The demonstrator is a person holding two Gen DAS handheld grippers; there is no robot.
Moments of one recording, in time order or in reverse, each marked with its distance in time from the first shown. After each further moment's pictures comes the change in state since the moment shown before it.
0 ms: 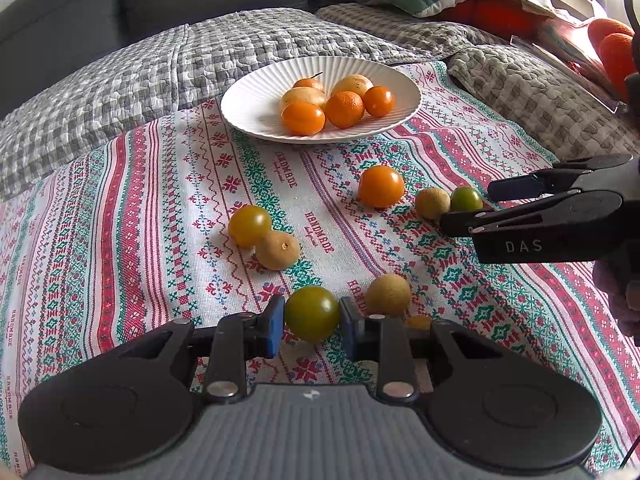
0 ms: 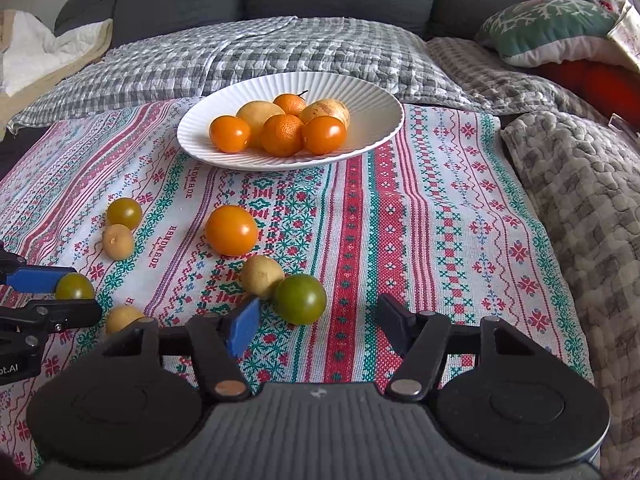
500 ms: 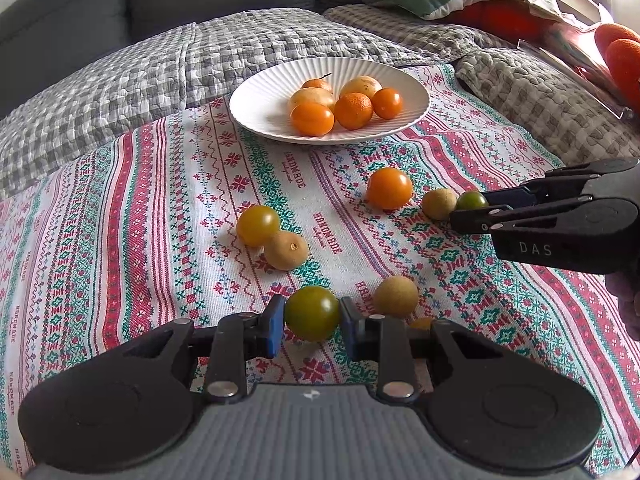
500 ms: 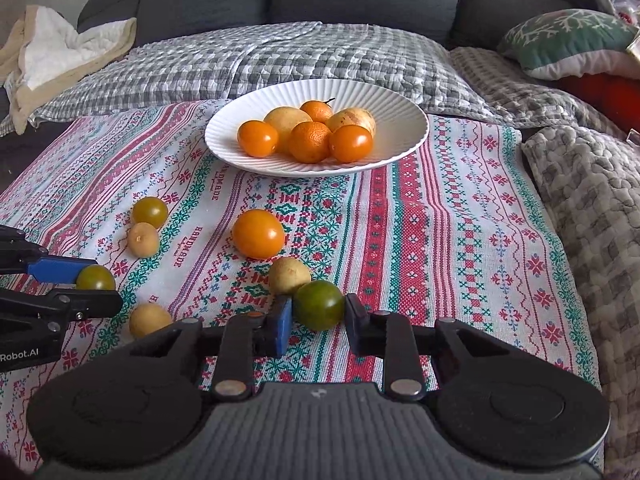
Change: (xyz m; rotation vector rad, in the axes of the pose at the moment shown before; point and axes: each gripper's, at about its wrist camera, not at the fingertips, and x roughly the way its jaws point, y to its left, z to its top) left arm -0.001 0.003 0.001 -0.019 -0.003 0.010; right arm -0.004 0.004 0.001 -0.035 -0.014 0.052
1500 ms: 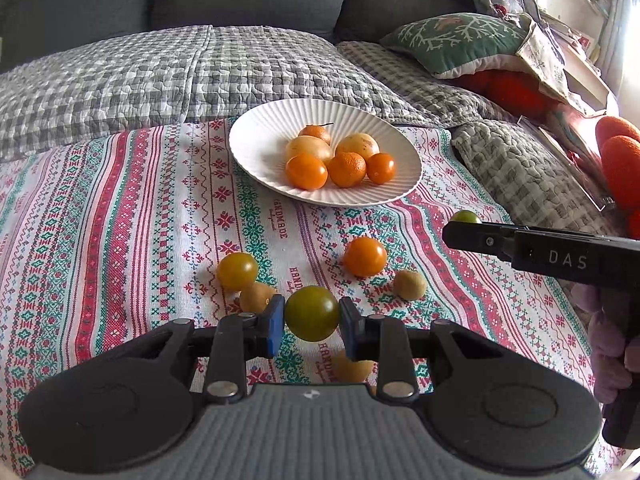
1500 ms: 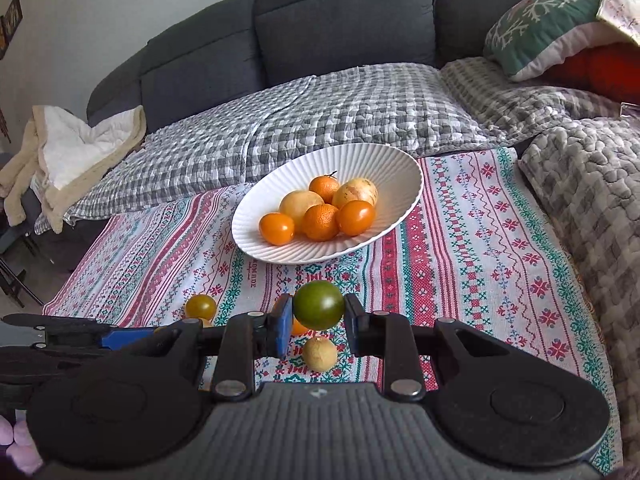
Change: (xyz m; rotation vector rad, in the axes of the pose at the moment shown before) left arm -0.012 0.011 0.035 -0.200 -0.064 -0.110; right arm -0.034 -0.029 0.026 0.222 -0.128 0.166
